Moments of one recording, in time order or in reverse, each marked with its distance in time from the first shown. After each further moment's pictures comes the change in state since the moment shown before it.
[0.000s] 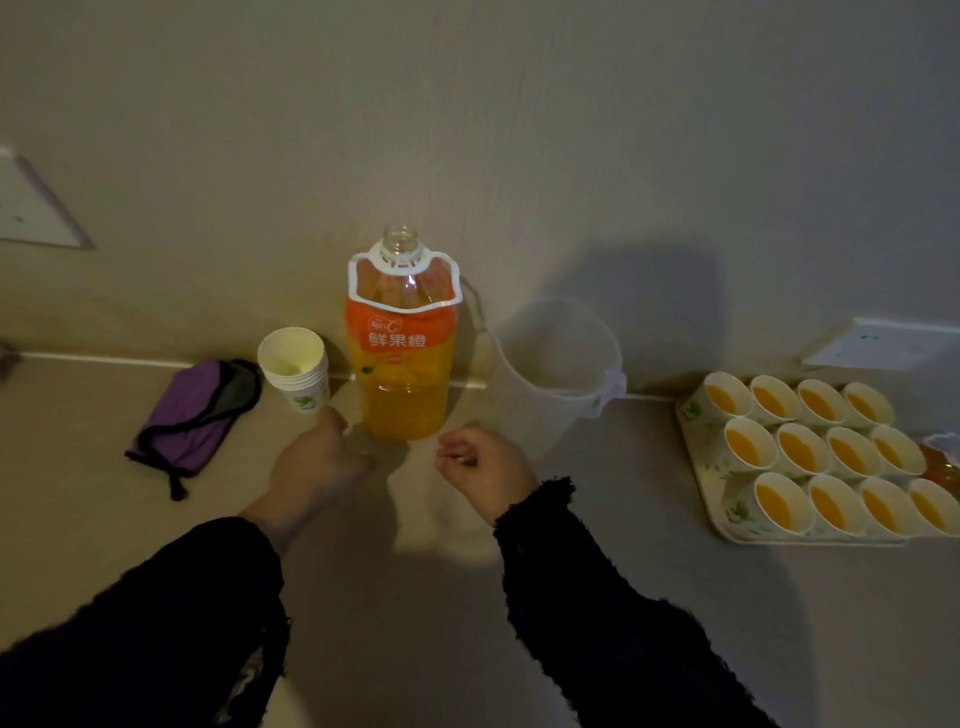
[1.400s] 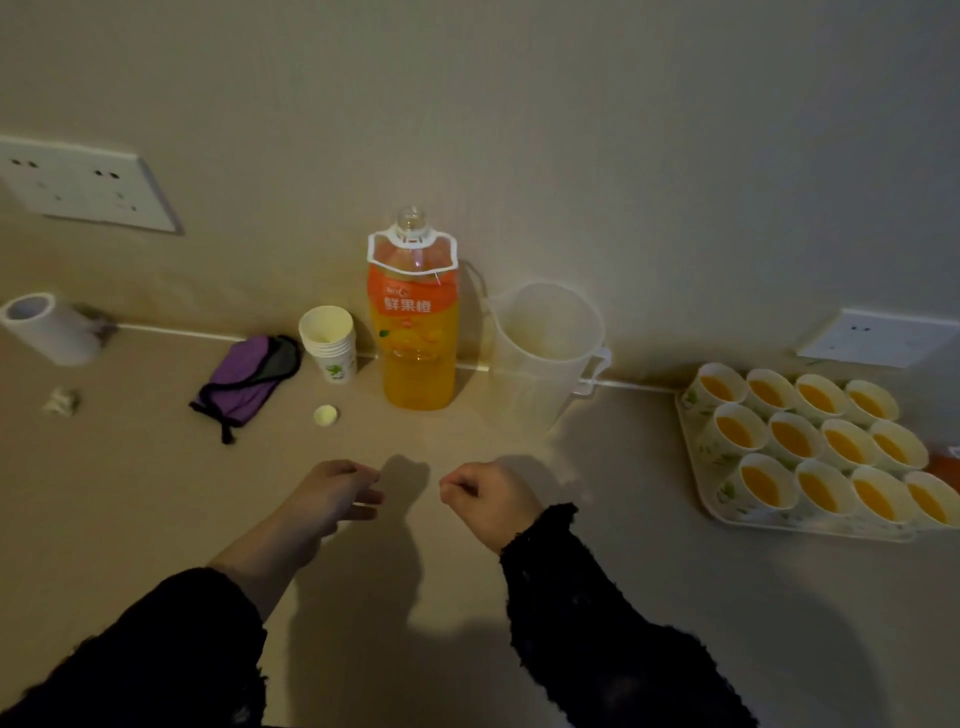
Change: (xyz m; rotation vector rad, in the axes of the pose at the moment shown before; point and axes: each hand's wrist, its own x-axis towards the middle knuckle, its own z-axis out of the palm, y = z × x) left_hand -0.124 -0.004 0.021 -0.677 -0.165 -0.208; right_hand -0.075 0.036 0.005 -0.123 -0.124 -0.133
